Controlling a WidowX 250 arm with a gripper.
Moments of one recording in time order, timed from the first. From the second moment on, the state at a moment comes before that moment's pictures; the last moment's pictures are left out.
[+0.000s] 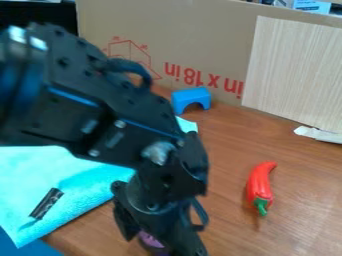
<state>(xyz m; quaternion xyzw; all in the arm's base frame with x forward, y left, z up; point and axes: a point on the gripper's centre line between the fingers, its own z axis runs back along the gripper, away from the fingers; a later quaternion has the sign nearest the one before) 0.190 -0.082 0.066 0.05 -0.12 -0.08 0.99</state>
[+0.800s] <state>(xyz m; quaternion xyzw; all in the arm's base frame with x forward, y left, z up) 0.222 -0.083 0.063 0.05 -0.11 -0.05 0.99</state>
